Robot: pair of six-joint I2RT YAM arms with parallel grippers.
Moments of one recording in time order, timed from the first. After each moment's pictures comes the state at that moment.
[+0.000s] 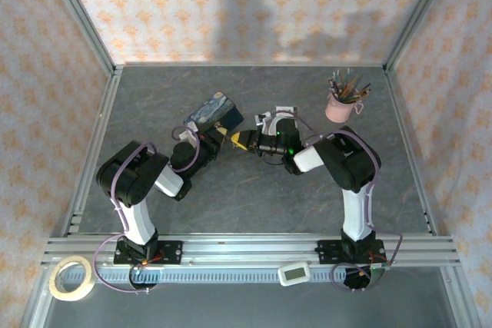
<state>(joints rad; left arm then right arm) -0.41 1.81 0.39 1.34 0.15 -1.38 0.56 2.00 0.83 1.01 -0.74 1.24</state>
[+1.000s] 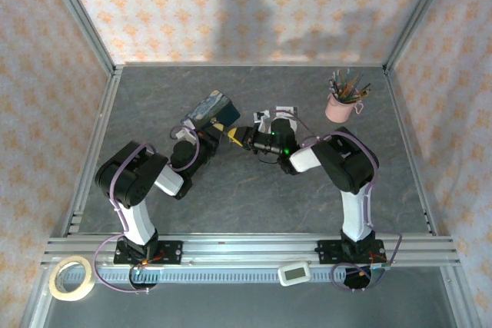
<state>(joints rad) -0.41 1.80 0.40 1.33 0.05 -1.37 0.61 2.00 0.86 1.00 -0.59 1.29</state>
